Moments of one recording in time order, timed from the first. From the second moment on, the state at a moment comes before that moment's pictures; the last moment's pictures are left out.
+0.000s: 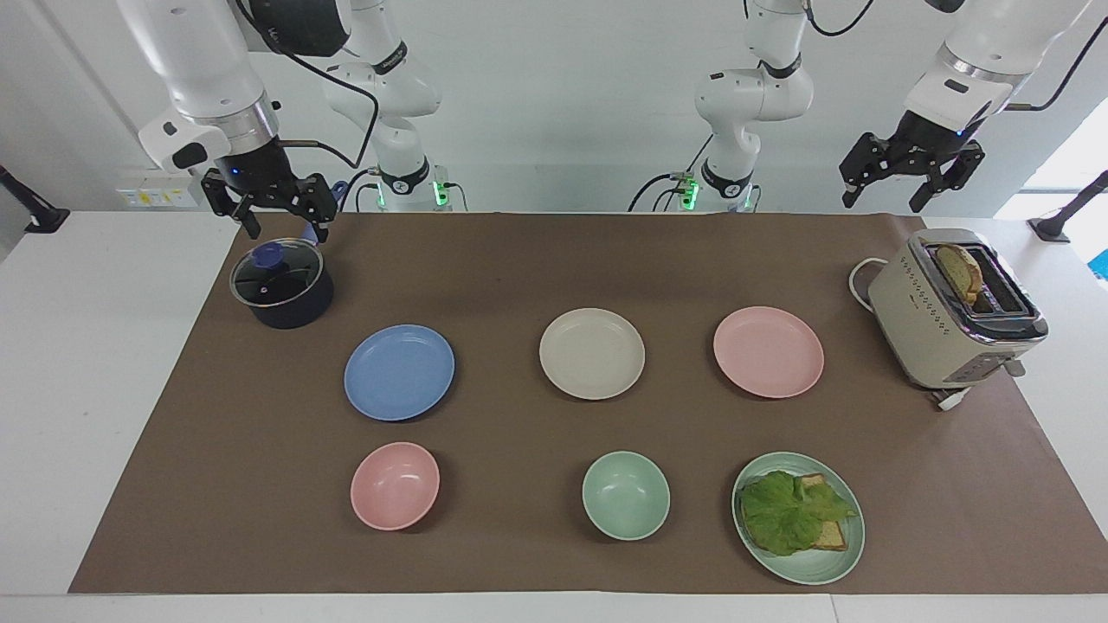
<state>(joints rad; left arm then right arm) -0.01 -0.08 -0.05 -1.55 -0.03 1.47 0.07 -0.03 -0.02 0.05 -1.60 -0.04 1.59 0.06</state>
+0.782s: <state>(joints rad) -0.01 -0.10 -0.04 -1.57 -0.03 1.47 0.07 -0.03 -0.02 0.05 -1.60 -0.04 1.59 0.06</state>
